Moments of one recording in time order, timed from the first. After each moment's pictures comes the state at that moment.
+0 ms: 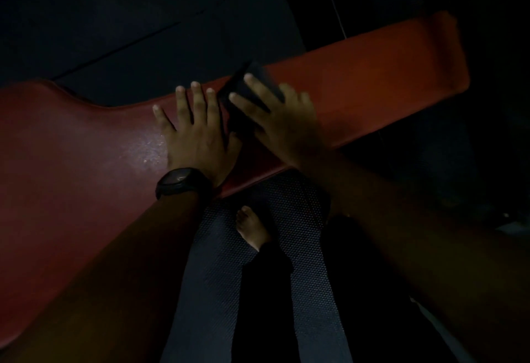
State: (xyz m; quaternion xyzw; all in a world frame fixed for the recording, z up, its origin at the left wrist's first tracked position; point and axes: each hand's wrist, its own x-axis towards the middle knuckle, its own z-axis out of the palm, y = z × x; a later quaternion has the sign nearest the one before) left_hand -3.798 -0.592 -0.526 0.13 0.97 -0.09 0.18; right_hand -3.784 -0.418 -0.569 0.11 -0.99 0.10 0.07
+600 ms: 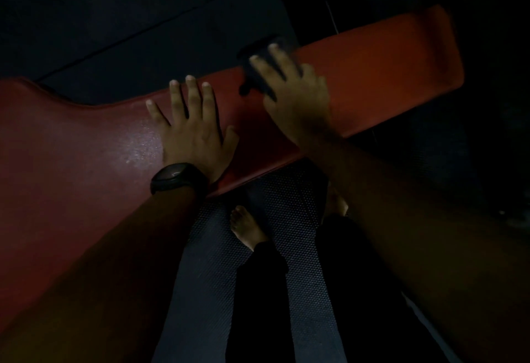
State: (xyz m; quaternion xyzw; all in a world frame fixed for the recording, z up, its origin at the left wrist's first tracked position) left_hand -3.799 -0.577 -0.532 0.13 0.97 -0.09 0.18; right_hand -3.806 -0.384 -0.576 -0.03 -1.00 0.08 0.00
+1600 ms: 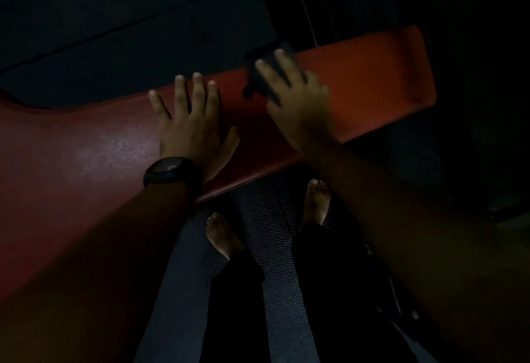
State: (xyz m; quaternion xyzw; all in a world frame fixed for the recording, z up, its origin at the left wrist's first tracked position) left_hand -3.813 -0.530 -0.549 0.16 0.97 -0.07 0.17; right_hand -3.808 -0.329 -0.586 -0.01 -0.99 0.09 -0.04
